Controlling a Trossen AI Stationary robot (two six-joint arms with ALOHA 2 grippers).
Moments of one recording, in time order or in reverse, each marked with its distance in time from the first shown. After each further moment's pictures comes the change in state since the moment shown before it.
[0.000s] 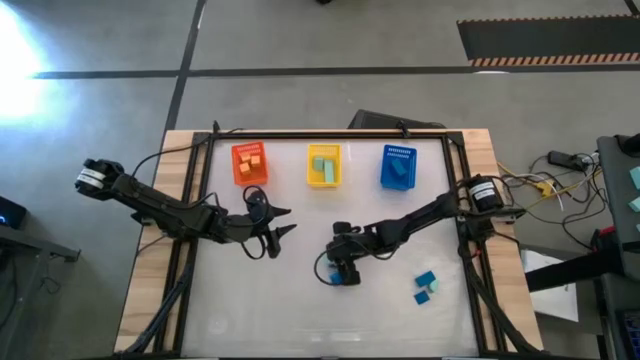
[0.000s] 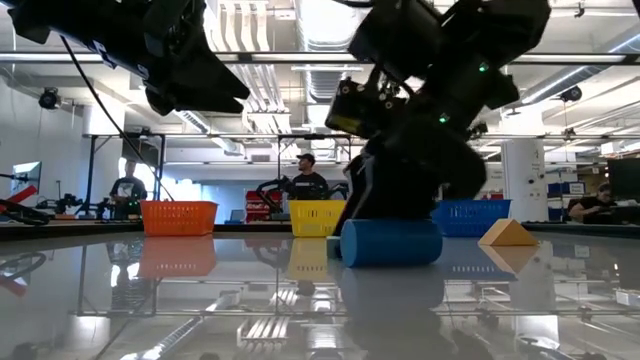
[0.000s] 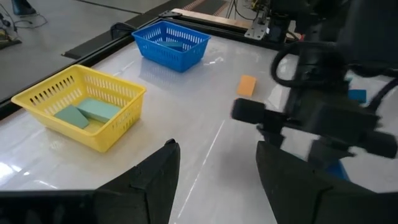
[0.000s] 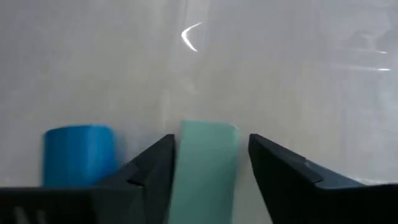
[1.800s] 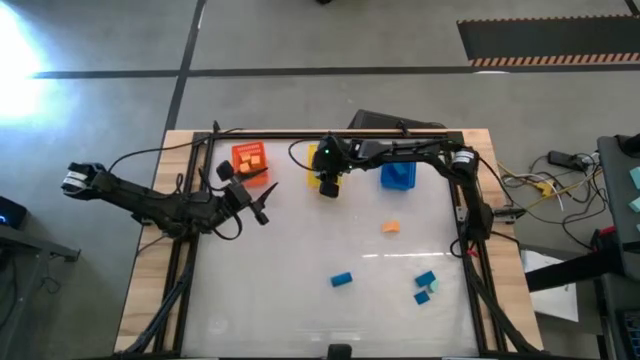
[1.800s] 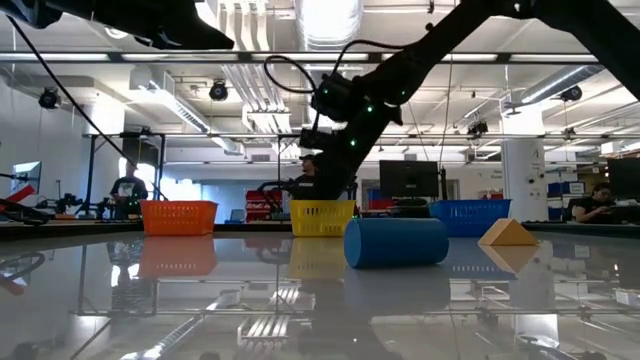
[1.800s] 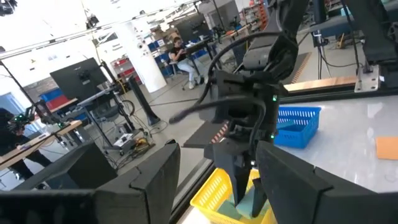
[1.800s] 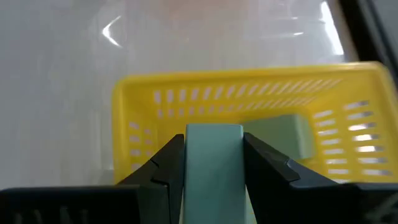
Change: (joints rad) left arm 0.067 -0.259 -0.059 0.251 -0.315 0.743; right arm -0.593 0.134 0.439 -0.329 -0.122 -0.331
